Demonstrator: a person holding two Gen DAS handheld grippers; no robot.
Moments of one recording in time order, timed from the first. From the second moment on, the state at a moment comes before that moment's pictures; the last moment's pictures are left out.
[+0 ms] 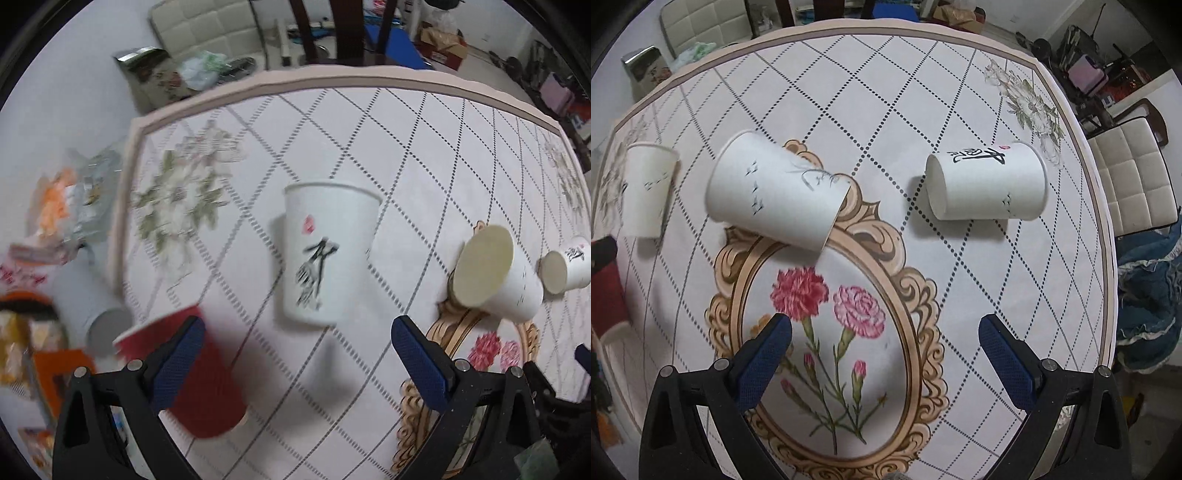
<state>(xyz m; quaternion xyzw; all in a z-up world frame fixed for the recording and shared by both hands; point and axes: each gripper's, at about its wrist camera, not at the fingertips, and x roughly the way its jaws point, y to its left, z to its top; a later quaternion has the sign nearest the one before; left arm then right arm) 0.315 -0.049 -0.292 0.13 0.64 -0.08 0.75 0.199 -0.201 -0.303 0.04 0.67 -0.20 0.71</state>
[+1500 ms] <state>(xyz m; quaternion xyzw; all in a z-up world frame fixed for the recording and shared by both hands) 0.121 -0.093 -0.302 0.01 0.69 -0.04 0.72 0.104 -0.253 -0.295 0.02 0.68 -0.16 0.72</state>
